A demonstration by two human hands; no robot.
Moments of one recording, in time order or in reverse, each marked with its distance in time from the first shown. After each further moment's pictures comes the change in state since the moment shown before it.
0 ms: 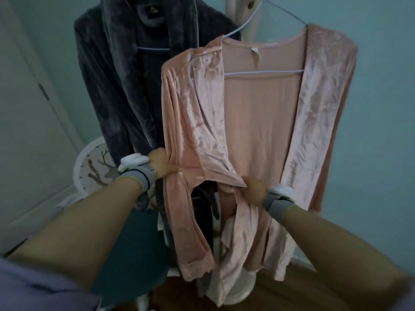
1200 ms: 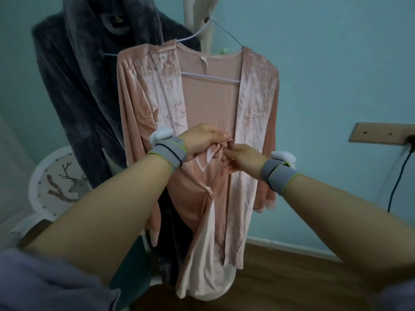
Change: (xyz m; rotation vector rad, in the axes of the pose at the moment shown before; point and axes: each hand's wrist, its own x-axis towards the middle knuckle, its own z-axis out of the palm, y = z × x) left_hand -0.050 0.134 0.023 -0.626 -0.419 0.431; right_hand -0.083 -0.049 -0.072 0.676 0.099 0.006
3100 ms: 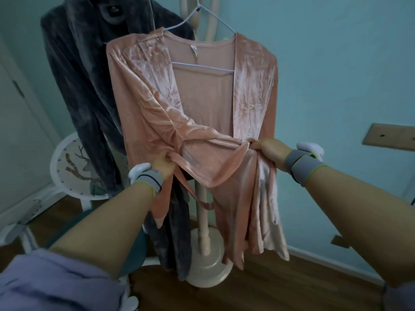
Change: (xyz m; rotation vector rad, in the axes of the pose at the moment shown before) left_hand -0.011 -0.105 0.026 0.320 0.602 -0.395; right_hand -0.004 0.033 -0.107 -0.326 0.044 0.069
